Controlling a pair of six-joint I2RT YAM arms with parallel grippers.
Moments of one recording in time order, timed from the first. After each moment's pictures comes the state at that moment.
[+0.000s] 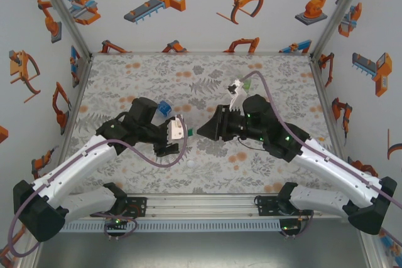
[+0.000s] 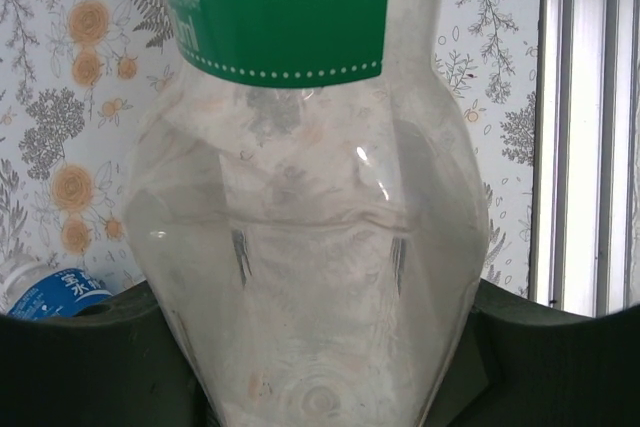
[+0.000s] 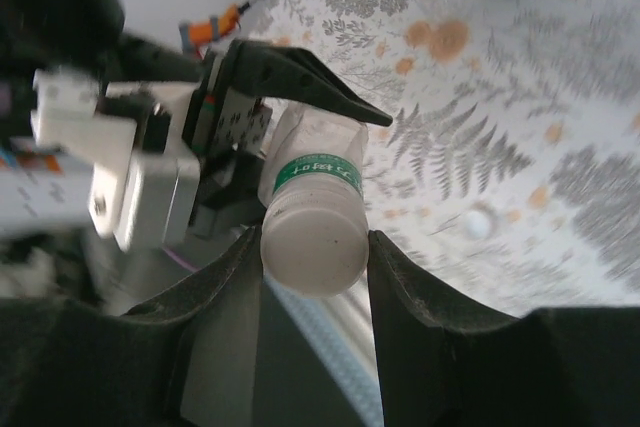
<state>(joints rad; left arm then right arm) -0.72 1.07 0.91 -0.66 0.54 0.74 0.91 1.03 1.04 -0.39 -0.16 0.82</state>
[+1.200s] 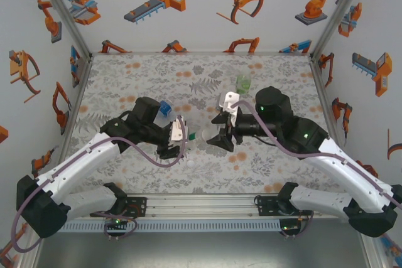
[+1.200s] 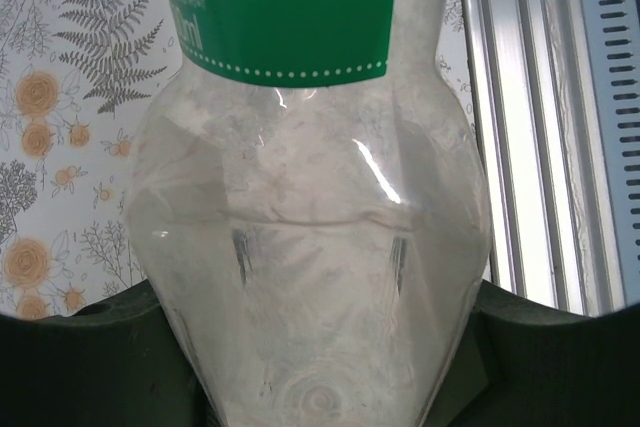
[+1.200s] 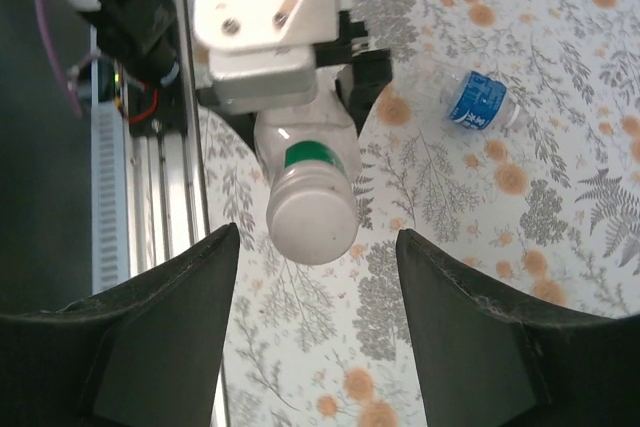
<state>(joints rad) -0.72 1.10 0.91 -0.65 0.70 0.78 0.89 1.01 1.23 -0.61 -0.49 -0.28</state>
